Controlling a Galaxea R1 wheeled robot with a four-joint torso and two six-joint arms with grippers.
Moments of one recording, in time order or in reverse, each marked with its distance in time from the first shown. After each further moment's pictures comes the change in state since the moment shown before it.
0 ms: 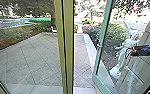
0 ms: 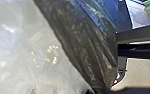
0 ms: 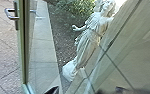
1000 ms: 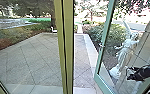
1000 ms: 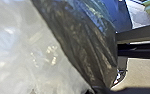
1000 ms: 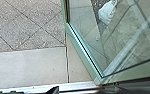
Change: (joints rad) left arm 0.001 -0.004 0.002 0.003 -0.004 0.004; right arm -0.293 -0.292 0.522 0.370 -0.082 -0.011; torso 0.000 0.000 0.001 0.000
